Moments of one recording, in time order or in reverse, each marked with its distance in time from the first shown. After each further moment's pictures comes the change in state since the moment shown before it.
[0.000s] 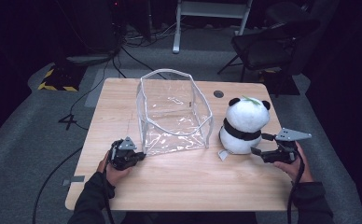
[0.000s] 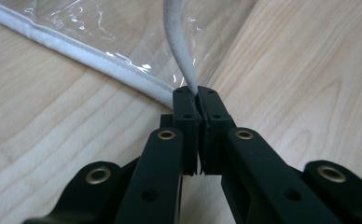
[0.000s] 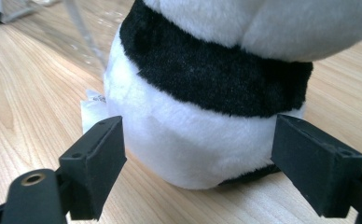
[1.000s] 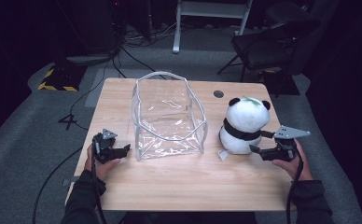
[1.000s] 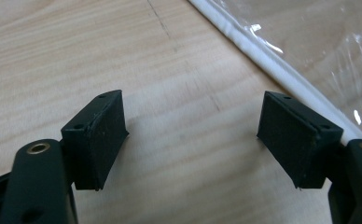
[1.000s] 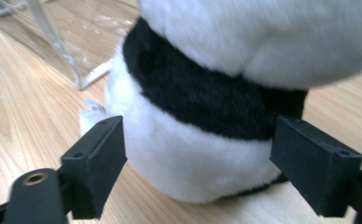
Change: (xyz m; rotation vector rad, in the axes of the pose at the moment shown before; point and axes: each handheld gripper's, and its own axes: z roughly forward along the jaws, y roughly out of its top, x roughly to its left) left arm 0.049 -0.006 -0.008 -0.027 0.371 -0.280; right arm 0.002 0.012 0.000 -0.010 0.001 -0.031
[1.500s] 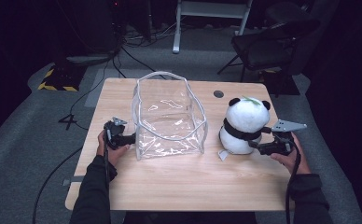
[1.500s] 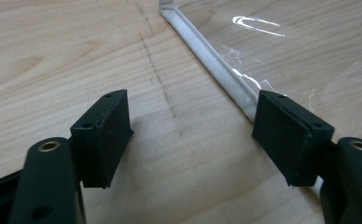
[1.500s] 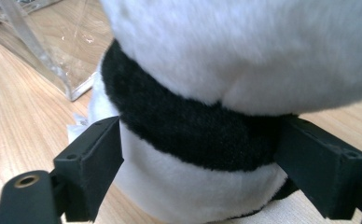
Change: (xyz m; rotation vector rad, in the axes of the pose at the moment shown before) left arm -0.002 0.039 0.037 -0.002 0.021 -0.033; right arm -0.014 0.009 0.013 0.025 0.003 0.040
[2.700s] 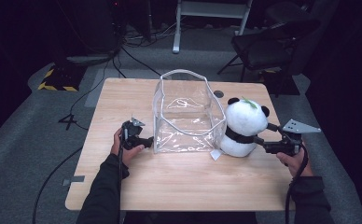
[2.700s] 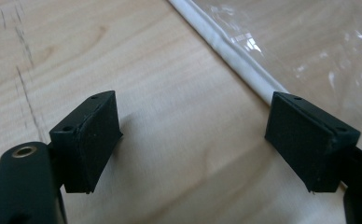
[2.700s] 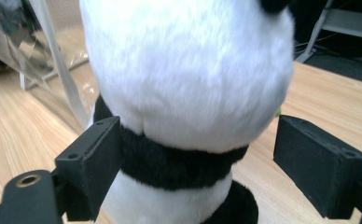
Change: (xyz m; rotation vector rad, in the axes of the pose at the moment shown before) left arm -0.050 0.005 0.003 0.072 -0.103 0.140; right arm 0.004 0.004 -0.025 -0.169 -0.037 0.048
